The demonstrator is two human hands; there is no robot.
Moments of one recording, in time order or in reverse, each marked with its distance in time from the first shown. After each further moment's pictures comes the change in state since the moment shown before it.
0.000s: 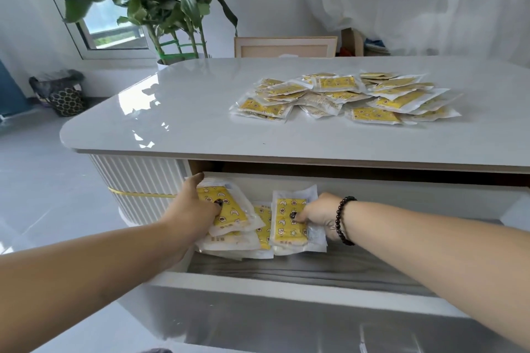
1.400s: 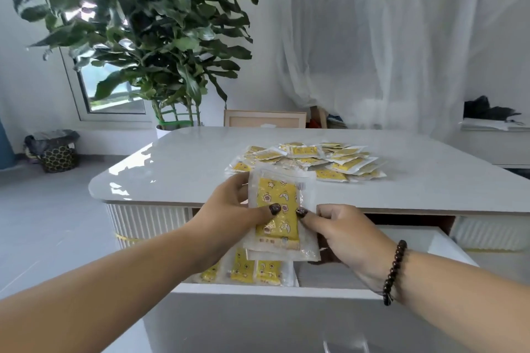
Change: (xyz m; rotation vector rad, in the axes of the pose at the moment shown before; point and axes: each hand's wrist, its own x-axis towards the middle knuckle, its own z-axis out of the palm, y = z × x) left_hand -0.137 0.078 -0.013 -0.300 -0.440 0.495; right_hand -0.199 -0.005 -0.037 0.471 0.200 -0.541
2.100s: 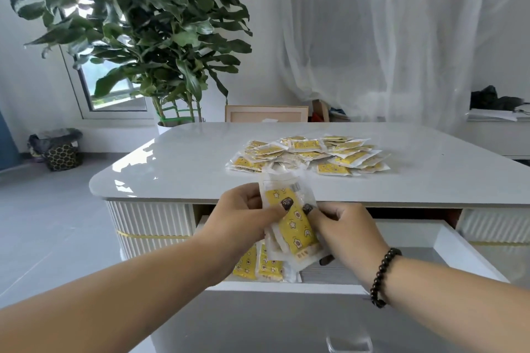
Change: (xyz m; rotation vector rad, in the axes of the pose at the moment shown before) left_hand -0.003 -0.009 0.020 -0.016 0.098 -0.074; right_hand -0.008 0.000 0.003 -0.156 0.198 -0.056
